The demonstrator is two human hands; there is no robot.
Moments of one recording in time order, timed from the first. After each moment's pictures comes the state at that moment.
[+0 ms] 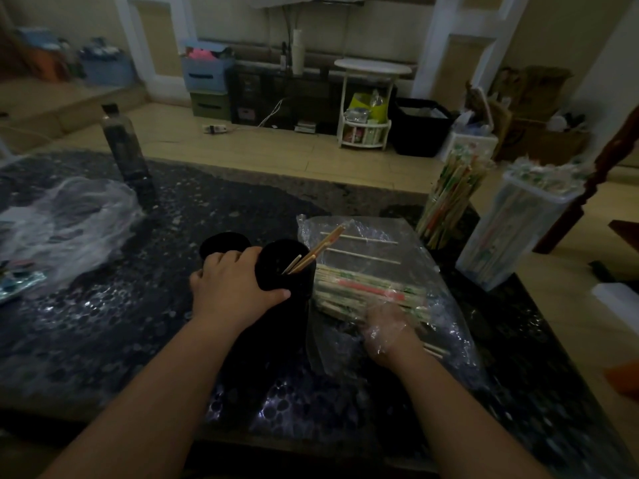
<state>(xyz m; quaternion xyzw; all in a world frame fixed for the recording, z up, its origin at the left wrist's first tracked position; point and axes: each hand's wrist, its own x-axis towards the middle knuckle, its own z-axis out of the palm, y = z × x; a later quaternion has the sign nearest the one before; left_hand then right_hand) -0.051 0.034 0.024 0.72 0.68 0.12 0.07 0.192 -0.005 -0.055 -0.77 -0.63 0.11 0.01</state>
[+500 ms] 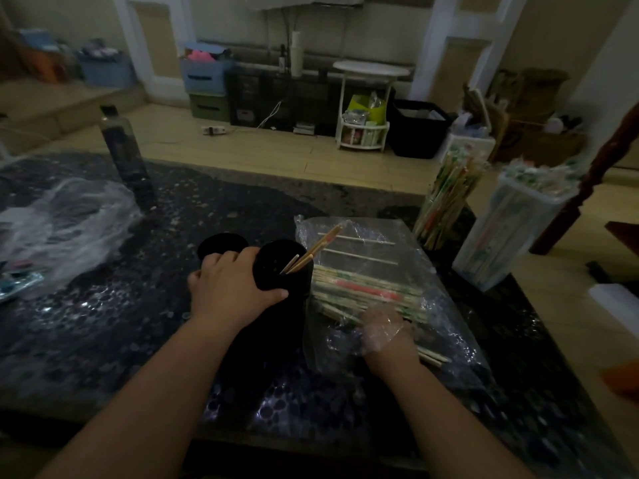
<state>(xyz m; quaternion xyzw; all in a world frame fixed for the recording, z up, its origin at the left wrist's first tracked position) -0.051 0.035 0.023 0.71 0.69 0.13 0.07 0.188 -0.016 -0.068 -0.77 -0.63 0.09 0.01</state>
